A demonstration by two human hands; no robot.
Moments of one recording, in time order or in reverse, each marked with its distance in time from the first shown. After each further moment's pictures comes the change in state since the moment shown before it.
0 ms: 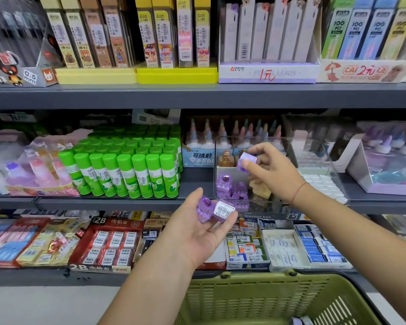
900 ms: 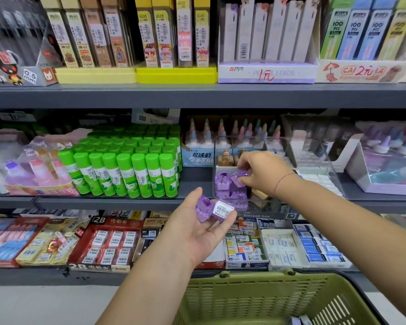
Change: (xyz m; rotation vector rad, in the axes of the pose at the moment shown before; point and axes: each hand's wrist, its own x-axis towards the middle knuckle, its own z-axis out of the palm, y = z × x) left_hand 0.003 0.000 -0.002 0.006 -0.002 0.006; right_hand 0.018 -0.008 0.005 -0.860 -0.158 -0.183
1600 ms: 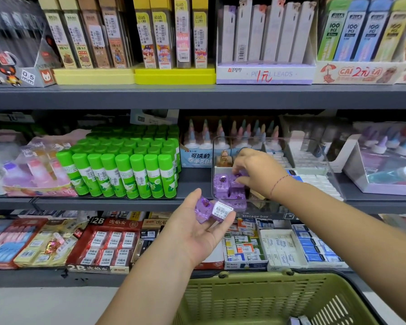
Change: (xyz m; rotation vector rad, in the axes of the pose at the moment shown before) left_hand 0.000 -0.001 0.001 0.025 -0.010 -0.004; right_hand 0.004 0.000 0.005 -0.077 -0.011 -0.114
